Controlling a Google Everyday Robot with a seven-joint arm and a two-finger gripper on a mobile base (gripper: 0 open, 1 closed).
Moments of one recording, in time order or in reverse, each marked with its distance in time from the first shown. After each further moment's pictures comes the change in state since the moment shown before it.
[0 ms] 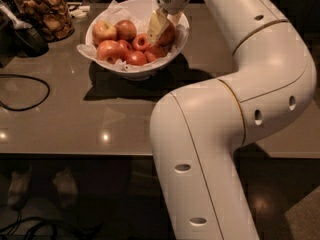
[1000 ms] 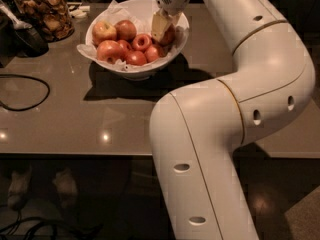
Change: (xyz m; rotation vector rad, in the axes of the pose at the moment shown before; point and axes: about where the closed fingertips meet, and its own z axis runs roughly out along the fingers) arm -0.001 -0.001 0.002 0.003 0.001 -0.021
